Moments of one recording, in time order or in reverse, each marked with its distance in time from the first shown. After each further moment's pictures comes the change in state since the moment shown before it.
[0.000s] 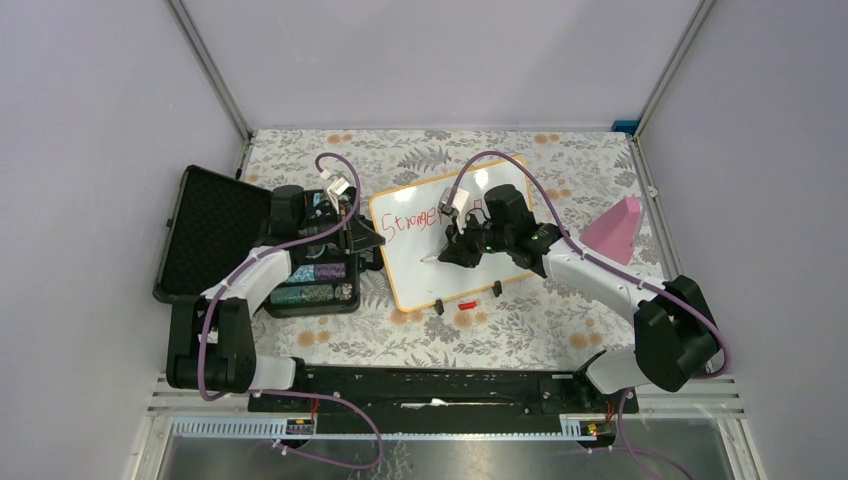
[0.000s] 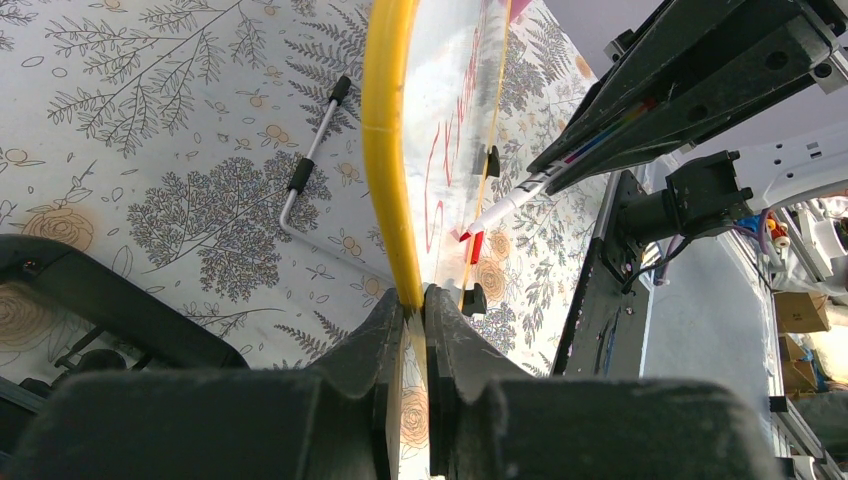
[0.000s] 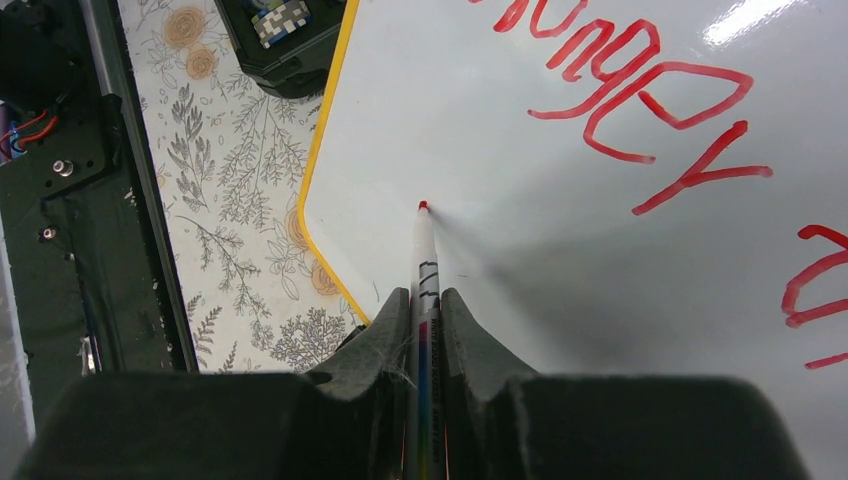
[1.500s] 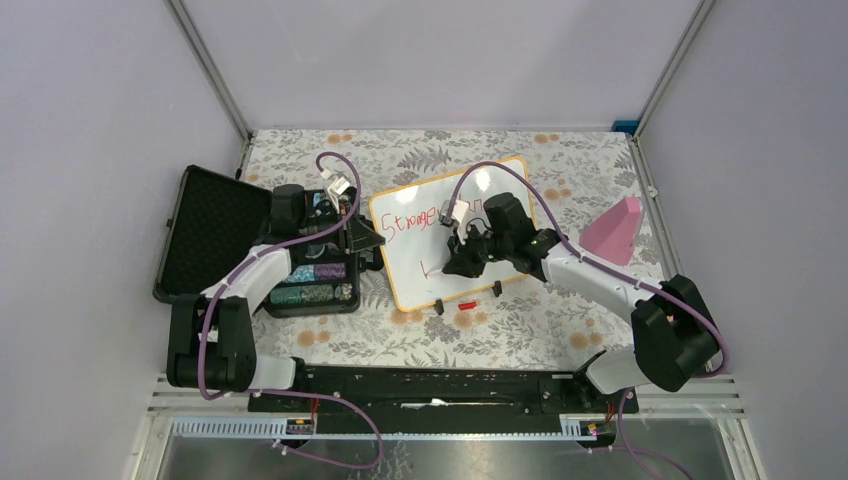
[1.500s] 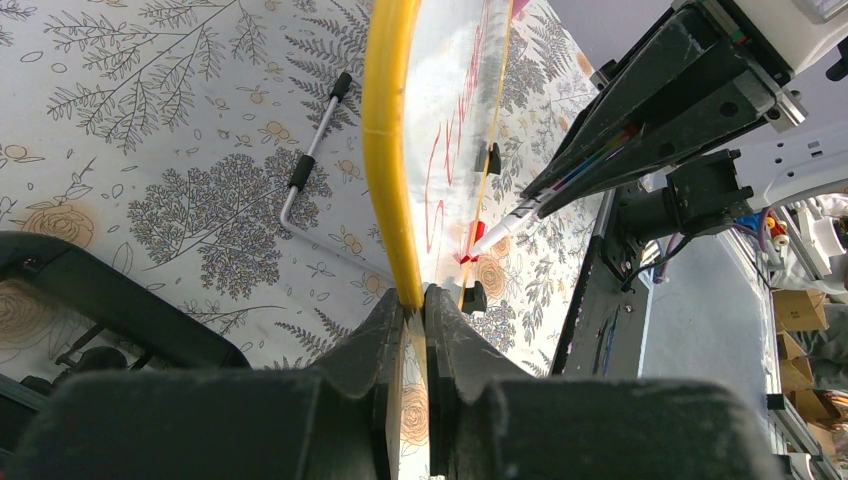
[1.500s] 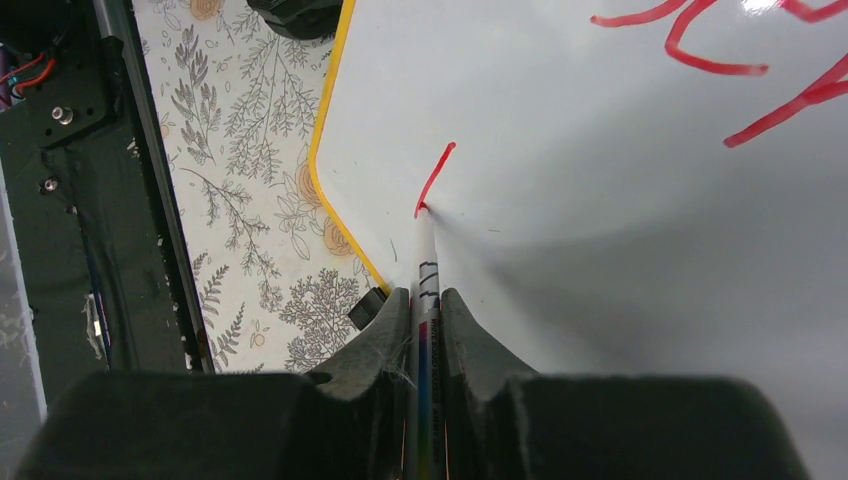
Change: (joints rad) left arm 0.000 0.006 0.013 -0.029 0.000 0.015; right arm 0.003 0.000 -0.051 -0.038 -0.026 -0.039
